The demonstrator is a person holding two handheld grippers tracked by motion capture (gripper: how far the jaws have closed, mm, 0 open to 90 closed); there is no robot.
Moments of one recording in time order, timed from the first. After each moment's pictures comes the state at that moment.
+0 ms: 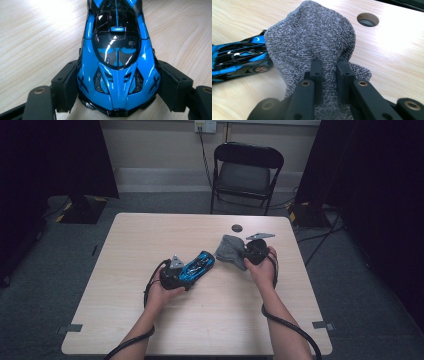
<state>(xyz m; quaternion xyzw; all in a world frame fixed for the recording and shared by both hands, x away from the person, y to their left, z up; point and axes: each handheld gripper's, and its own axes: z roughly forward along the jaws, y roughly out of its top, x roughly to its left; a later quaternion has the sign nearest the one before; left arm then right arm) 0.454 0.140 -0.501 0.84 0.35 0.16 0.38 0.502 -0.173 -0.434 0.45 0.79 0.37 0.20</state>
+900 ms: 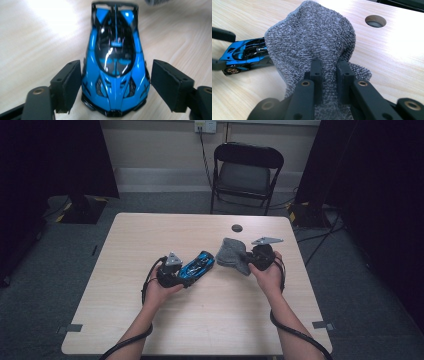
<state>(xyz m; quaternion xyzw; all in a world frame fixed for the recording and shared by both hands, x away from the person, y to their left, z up) 0.452 0.146 -0.479 0.82 0.36 0.15 0.42 0.478 -0.186 -0.426 0.43 0.79 0.40 0.18</state>
